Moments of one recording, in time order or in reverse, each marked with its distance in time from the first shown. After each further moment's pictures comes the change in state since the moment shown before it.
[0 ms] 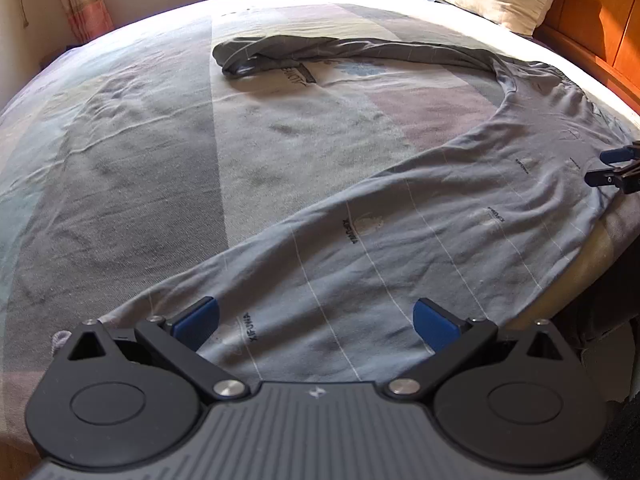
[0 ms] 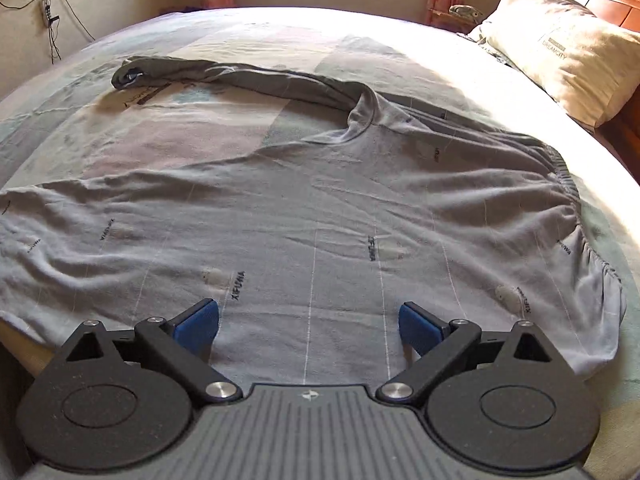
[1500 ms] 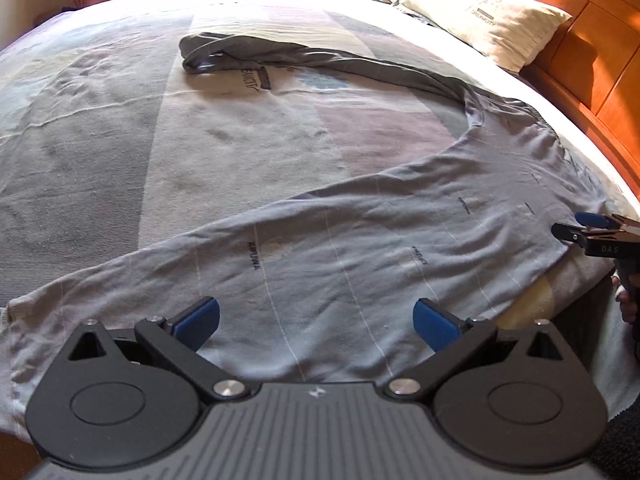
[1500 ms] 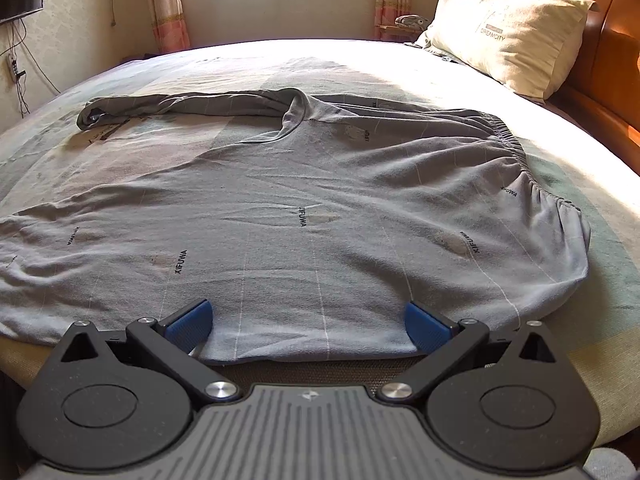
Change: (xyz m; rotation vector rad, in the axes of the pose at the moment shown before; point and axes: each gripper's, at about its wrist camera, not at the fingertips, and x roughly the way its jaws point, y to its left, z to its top) left arm 0.002 -0.027 0.019 -0.138 -0.022 -0.095; right arm -0.012 -0.023 -0.036 0.104 -0.119 -0.075
